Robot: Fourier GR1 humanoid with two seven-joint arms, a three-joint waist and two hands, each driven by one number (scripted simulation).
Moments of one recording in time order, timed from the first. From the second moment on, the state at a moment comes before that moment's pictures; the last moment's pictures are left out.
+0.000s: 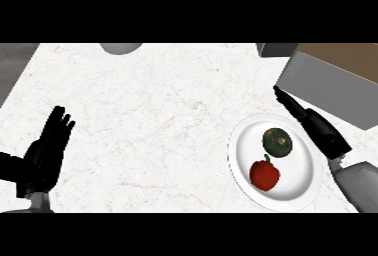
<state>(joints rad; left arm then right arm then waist) 0.02 0.27 0.03 -1.56 0.23 0.15 0.06 -0.30 -0.55 0.34 -1.34 -0.12 0.08 -0.14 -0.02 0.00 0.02</state>
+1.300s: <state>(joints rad) -0.19 0.40 -0.13 -1.57 0.01 -0.06 -0.07 0.13 -0.96 0.02 -1.93 0.22 -0.11 0.01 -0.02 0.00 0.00</state>
